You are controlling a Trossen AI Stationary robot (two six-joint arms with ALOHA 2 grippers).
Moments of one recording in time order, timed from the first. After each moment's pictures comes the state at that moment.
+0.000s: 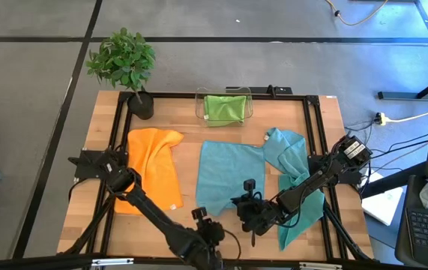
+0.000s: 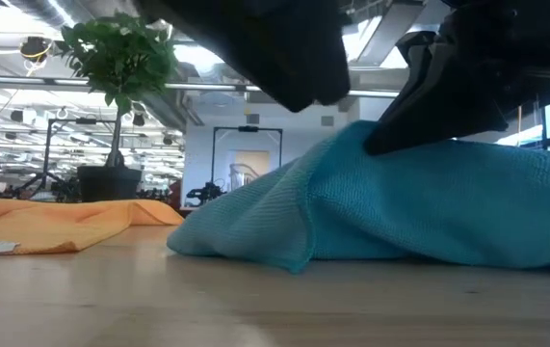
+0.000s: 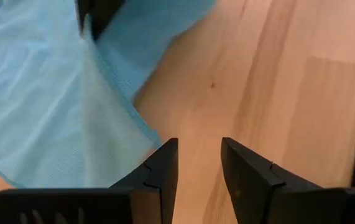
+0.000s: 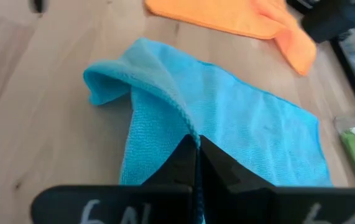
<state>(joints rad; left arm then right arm) -0.68 2.34 2.04 -0.99 -0.69 -0.94 0.64 1.81 0.99 -0.08 0.76 0.16</state>
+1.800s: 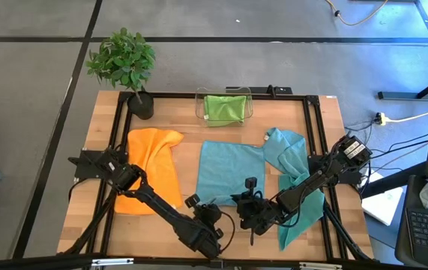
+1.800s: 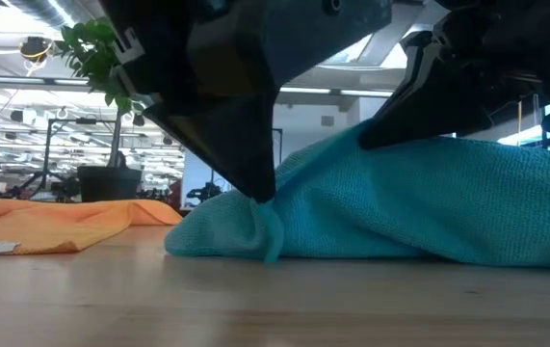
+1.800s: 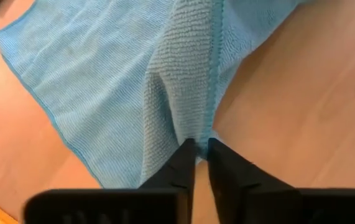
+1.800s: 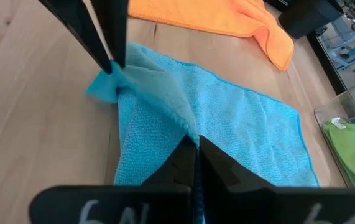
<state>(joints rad) -0.62 2.36 1.93 -1.12 -0.73 -1.23 0.64 1.81 0.99 -0.09 0.82 0.20</state>
